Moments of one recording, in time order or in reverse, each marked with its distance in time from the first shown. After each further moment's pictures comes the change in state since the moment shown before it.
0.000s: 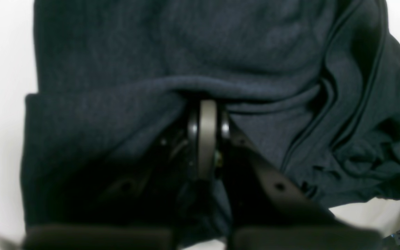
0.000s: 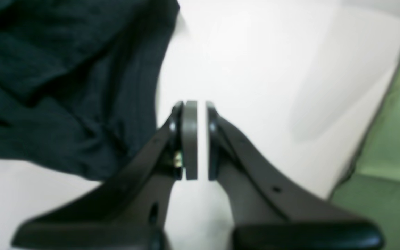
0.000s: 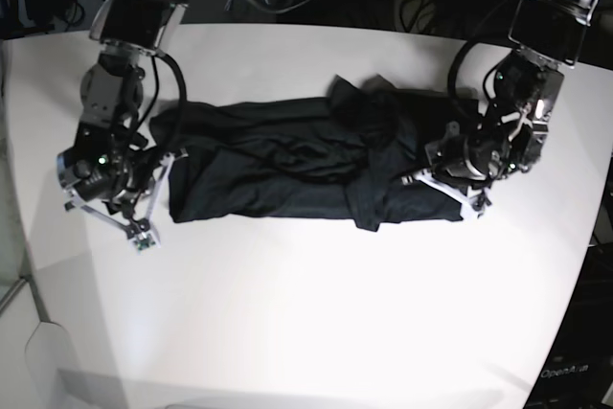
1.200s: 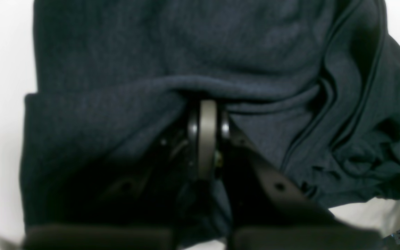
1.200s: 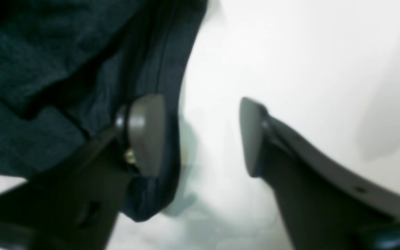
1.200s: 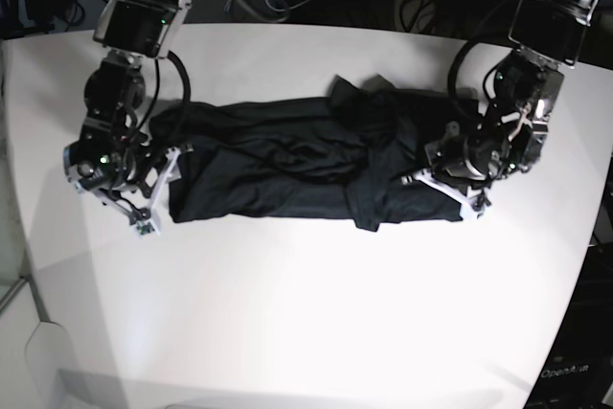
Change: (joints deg) left arm 0.0 0.0 0.0 0.0 0.0 -0.2 0.0; right arm 0.7 -0.1 5.9 -12.3 0.0 0.0 9.7
